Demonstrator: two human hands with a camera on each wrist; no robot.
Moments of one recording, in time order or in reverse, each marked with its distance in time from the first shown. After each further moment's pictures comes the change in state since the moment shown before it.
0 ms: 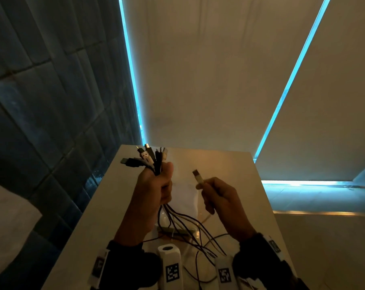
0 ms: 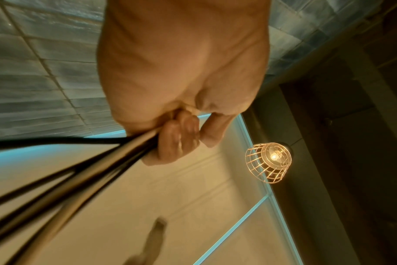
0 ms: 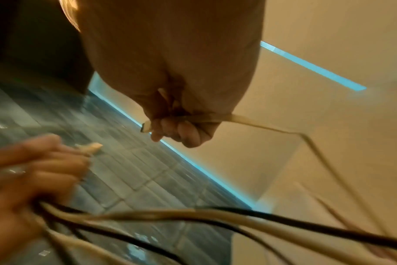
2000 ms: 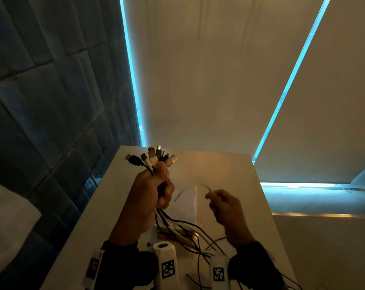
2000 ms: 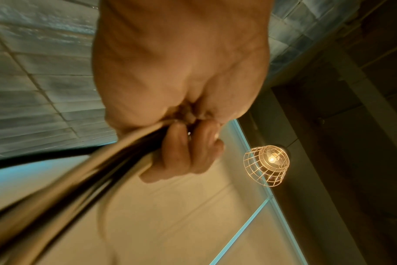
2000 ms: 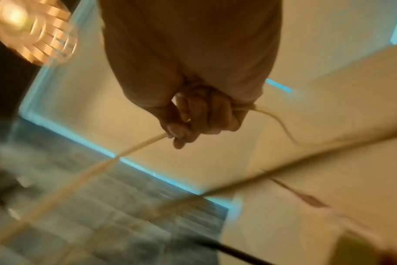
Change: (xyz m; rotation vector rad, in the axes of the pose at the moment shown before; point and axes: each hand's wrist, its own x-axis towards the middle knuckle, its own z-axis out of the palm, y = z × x) left_hand -0.003 0.006 -0.004 0.035 0.003 -0.071; right_hand -0.003 0.041 -0.006 -0.011 0.218 0.257
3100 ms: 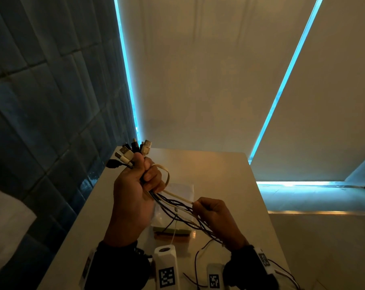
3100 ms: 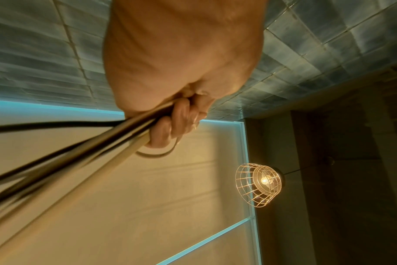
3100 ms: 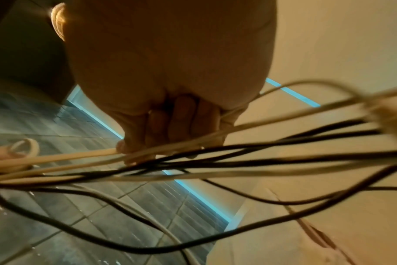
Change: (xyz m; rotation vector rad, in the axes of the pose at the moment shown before) left_hand 0.002 0.004 -0.001 -0.538 0.006 0.140; right_hand -0.014 -0.007 0.005 -0.244 -0.267 -0.208
